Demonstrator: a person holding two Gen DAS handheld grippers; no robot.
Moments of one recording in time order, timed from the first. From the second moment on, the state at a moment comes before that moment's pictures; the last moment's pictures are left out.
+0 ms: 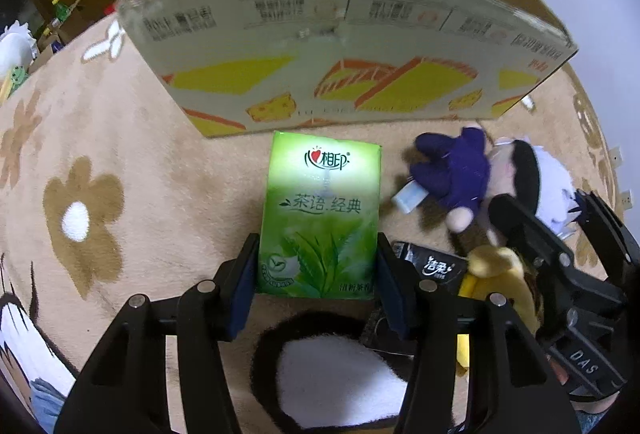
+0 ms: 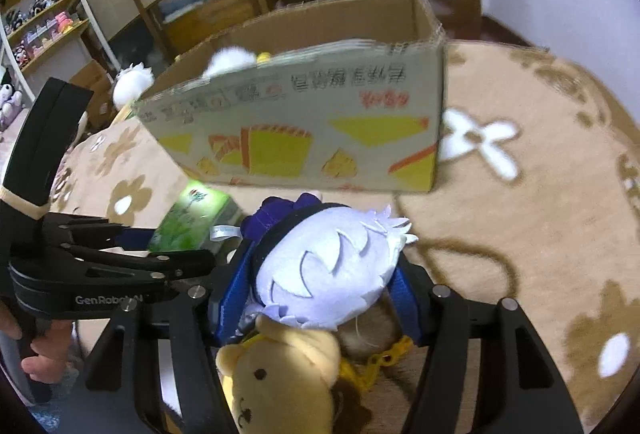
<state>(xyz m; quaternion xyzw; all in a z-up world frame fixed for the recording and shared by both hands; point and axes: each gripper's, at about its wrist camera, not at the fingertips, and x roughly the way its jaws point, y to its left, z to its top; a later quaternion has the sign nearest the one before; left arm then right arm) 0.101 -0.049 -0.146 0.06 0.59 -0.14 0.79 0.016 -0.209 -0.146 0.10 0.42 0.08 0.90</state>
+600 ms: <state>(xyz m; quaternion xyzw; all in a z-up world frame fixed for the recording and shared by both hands) 0.050 -0.033 -0.070 0.06 0.44 -0.13 0.89 -0.032 -0.222 -0.071 0.04 0.29 -0.04 0.95</state>
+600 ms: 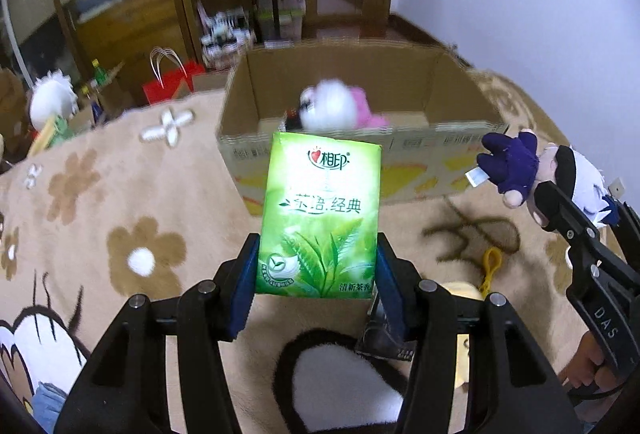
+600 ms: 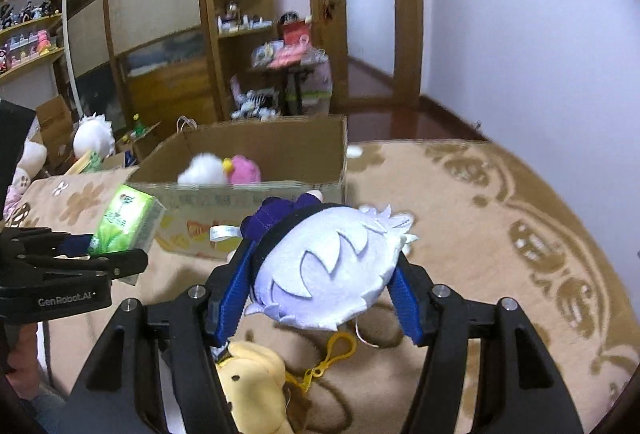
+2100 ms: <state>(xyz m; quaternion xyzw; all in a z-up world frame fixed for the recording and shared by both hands) 0.134 -0.053 -0.041 0.10 0.30 -0.08 0.94 0.054 -0.209 -0.045 0.01 0.21 -0.02 0.98</state>
